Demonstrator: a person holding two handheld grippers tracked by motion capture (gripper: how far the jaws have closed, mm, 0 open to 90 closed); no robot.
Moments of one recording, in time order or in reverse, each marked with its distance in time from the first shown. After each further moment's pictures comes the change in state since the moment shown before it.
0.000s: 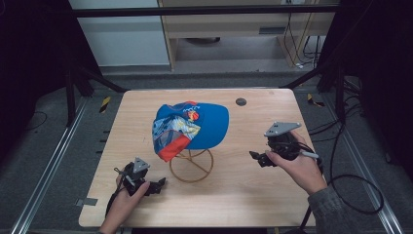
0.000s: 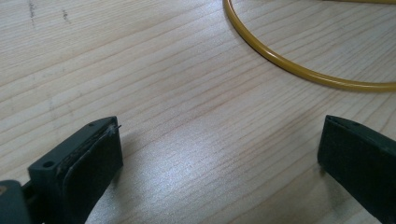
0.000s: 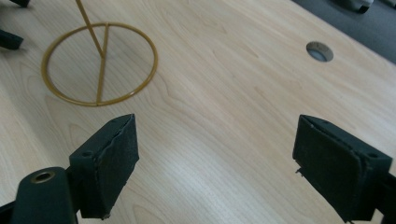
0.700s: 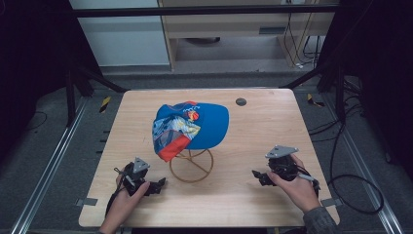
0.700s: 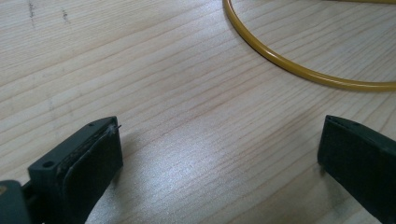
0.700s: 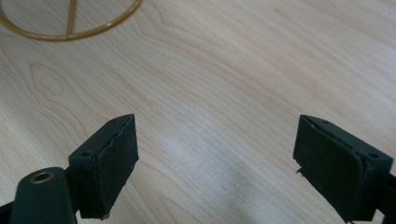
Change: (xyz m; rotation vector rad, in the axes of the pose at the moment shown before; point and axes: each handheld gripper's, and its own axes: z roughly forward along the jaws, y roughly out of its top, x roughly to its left) left arm 0.000 0.000 0.000 0.000 -0.001 0.003; right arm 0.012 -0.077 0.040 0.054 -0.012 0.081
